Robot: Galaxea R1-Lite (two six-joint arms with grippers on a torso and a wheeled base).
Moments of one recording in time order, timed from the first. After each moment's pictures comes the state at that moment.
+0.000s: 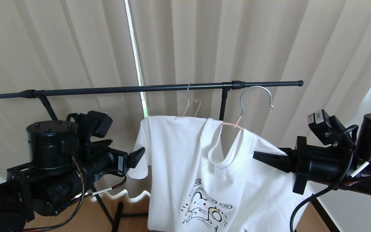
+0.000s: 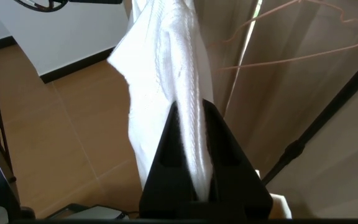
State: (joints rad) left arm -0.47 1.60 -0.54 -0.72 0.20 0.02; right arm 0.34 1.54 -0.49 -0.80 0.65 -0.12
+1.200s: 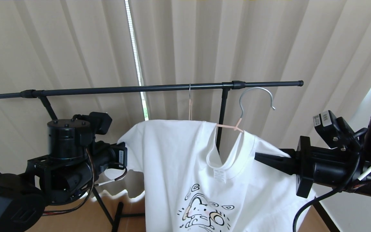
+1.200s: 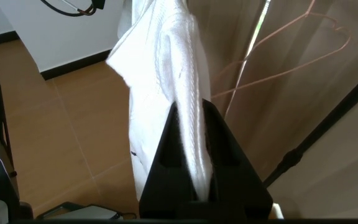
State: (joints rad) left arm -0.39 1.70 -0.58 -0.73 0.24 -0.04; right arm 0.35 1.51 -0.48 -0.80 0.66 -0.15
